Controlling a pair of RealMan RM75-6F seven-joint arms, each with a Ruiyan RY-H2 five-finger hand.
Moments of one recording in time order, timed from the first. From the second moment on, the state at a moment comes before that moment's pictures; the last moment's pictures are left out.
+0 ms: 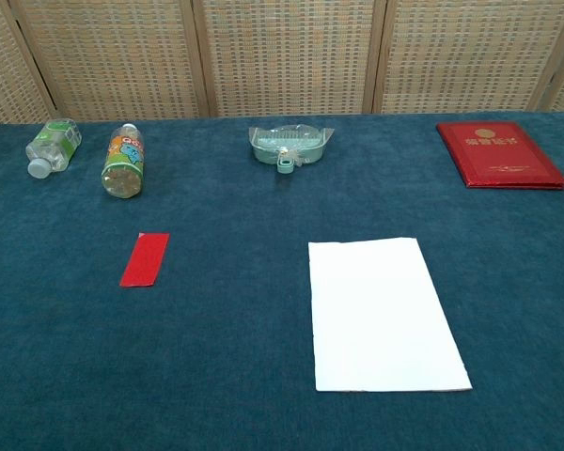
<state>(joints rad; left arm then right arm) -0.10 -1.07 -0.04 -1.77 1.48 1.48 0.20 0.05 -1.10 0.08 -1.57 -1.59 1.62 0.00</state>
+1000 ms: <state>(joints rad) -0.50 -1.46 -0.16 -1.44 1.32 0.98 0.22 0.08 -1.10 0.11 -1.55 -1.49 1.51 0.05</state>
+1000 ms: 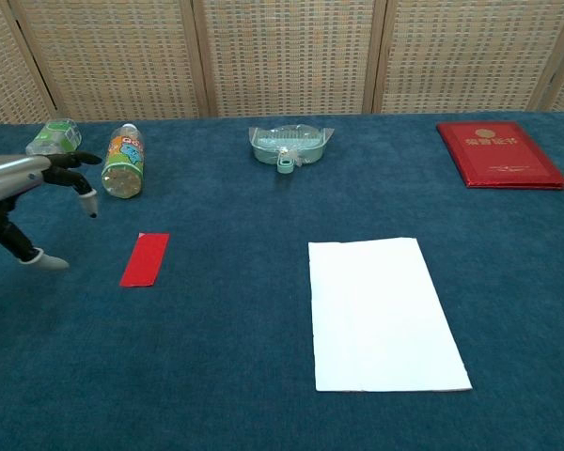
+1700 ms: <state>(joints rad) -0.58 -1.62 -0.14 -1.27 1.28 0.94 0.21 0.09 -1.09 0.10 -1.55 -1.49 1.49 0.08</state>
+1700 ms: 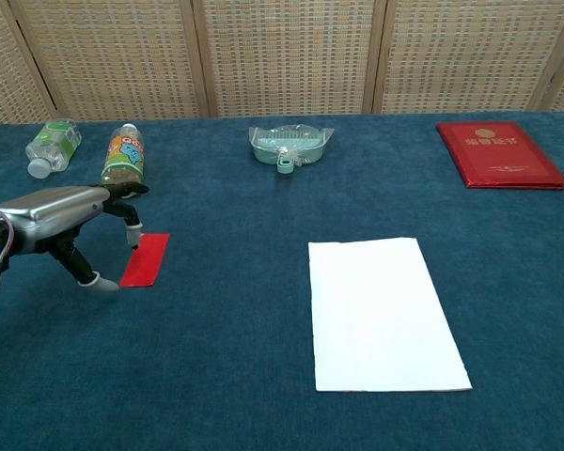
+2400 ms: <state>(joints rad) -0.62 -1.67 -0.15 -1.24 1.19 0.90 0.27 0.09 -1.08 0.11 -1.54 -1.47 1.48 0.10</state>
